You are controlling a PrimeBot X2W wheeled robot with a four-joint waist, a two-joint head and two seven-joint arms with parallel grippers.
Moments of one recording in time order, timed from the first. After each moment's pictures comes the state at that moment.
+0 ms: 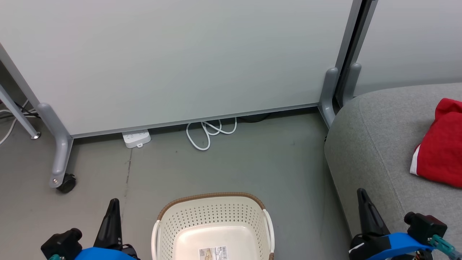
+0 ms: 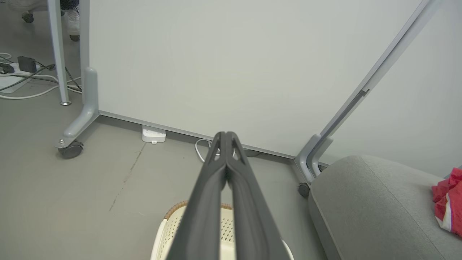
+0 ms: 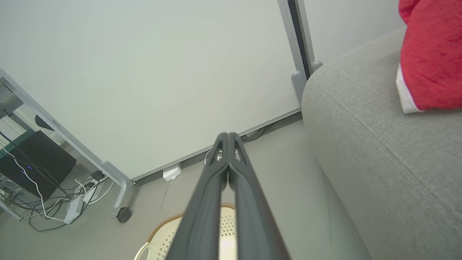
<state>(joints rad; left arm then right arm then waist) -0.06 0.04 0.00 0.31 -0.43 -0.10 -0.18 -0.05 -0.09 0.04 0.32 0.45 0.13 -0.19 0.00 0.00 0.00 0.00</state>
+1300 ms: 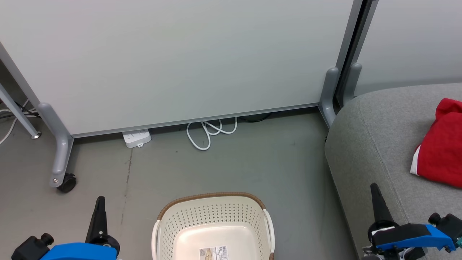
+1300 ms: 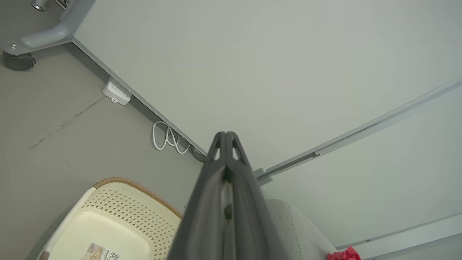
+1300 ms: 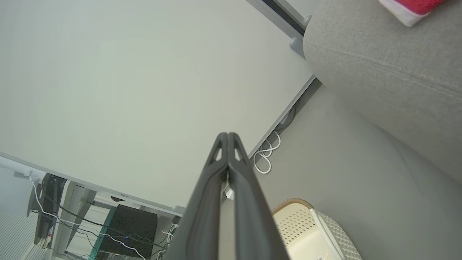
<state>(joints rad) -0.07 0.04 0.05 0.28 -0.99 -0.11 -0.04 -0.07 -0.07 -0.03 0.28 0.99 0.13 -0.05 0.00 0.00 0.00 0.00</state>
